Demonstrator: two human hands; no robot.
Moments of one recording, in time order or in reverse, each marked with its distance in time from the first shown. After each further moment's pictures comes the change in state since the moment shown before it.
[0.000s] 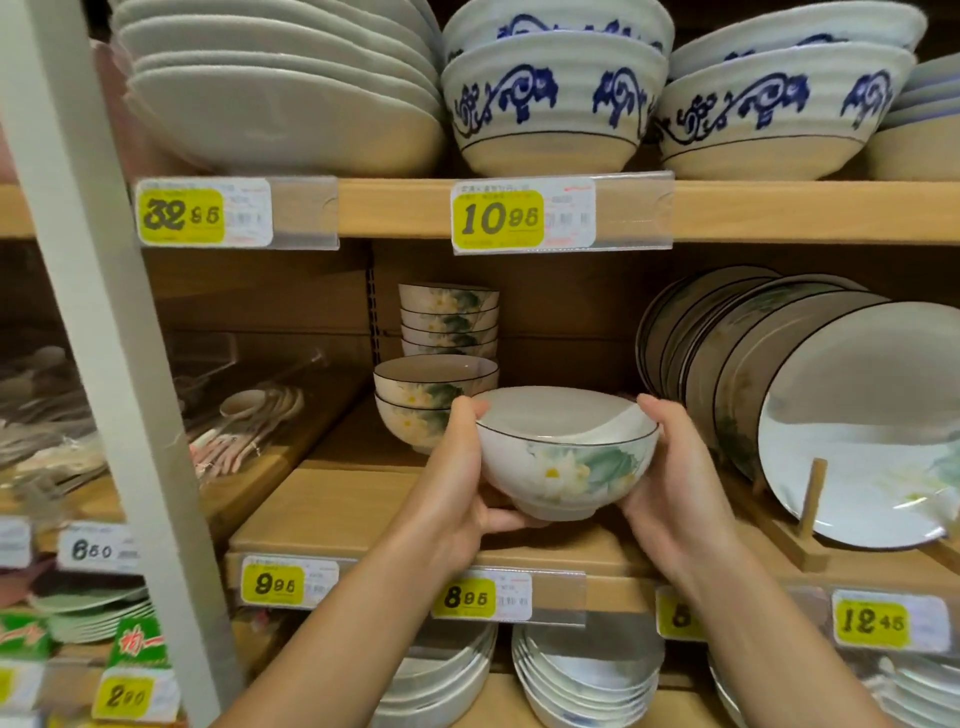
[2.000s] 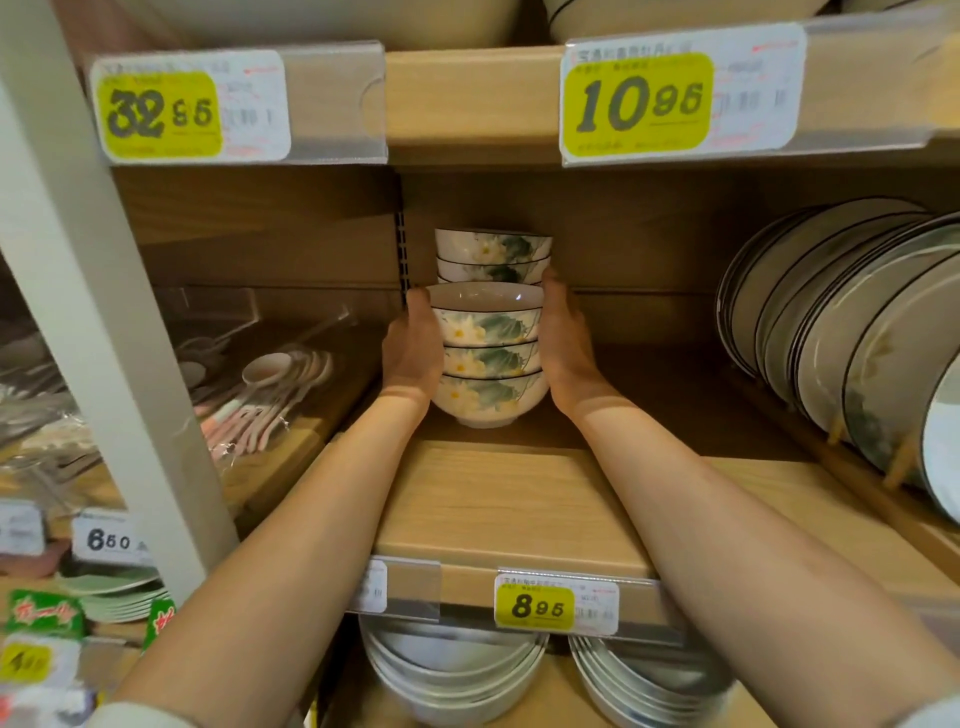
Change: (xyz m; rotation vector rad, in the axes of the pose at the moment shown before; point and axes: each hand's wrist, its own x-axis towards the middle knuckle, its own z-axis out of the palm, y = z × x) left_hand 0.133 0.066 -0.087 0.437 0.472 0.431; right_hand 0.164 0.067 0.103 -0.545 0.057 -0.109
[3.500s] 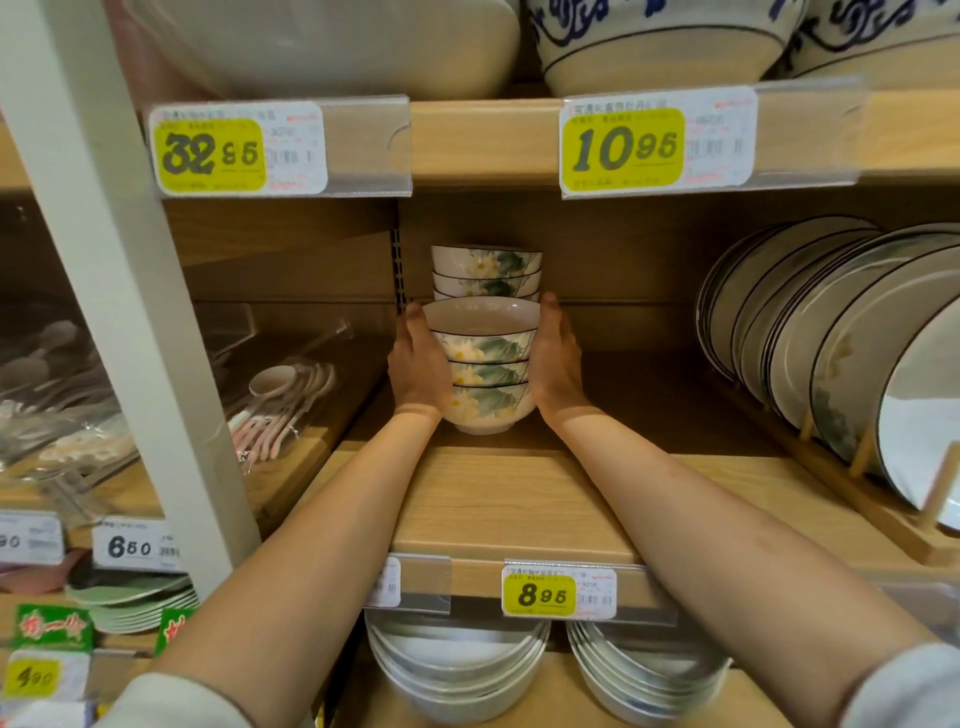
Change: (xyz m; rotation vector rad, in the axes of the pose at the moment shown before) left_hand -0.003 -0.011 0.007 -0.050 0.087 0.122; right_hand -0.014 0.005 0.004 0.018 0.107 -0.072
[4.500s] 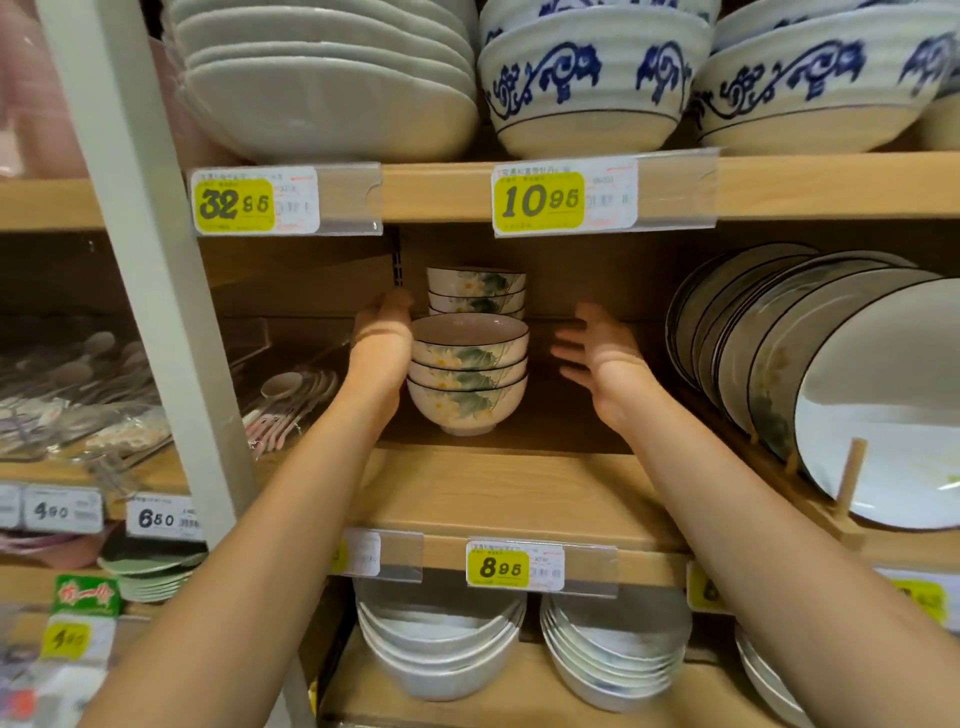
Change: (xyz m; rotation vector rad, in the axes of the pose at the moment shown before) left_hand -0.035 0.081 -0.028 0.107 0.047 -0.155; right_hand -0.038 -0.064 -0.076 0.089 -0.087 0.159
